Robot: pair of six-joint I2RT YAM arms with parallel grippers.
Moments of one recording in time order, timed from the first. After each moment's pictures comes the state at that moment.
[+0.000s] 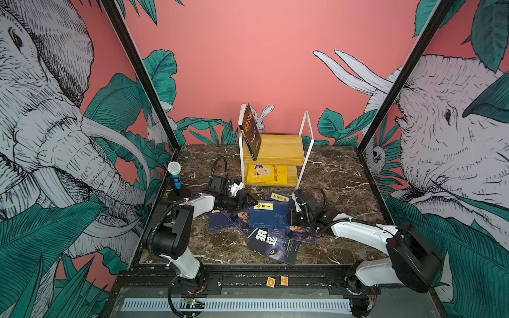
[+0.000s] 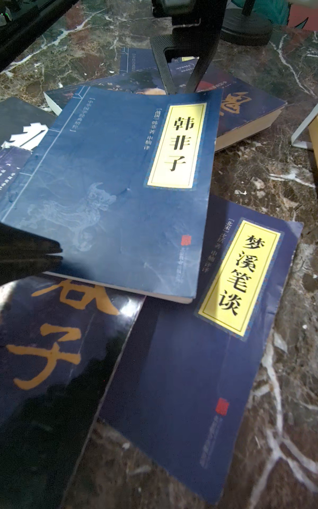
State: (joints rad) left arm -0.28 1.64 0.81 -0.20 0.89 -0.43; right arm 0.72 1.40 0.65 -0.12 -0.07 0.63
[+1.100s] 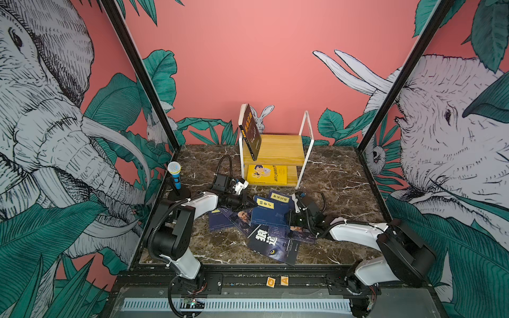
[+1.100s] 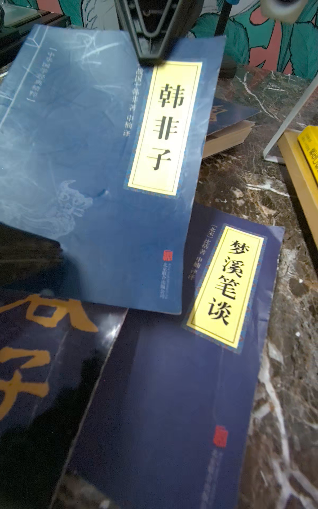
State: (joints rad) left arm -0.34 1.63 0.85 -0.21 0.93 -0.50; right arm 0.73 1.43 0.56 0.12 -0.08 0.69
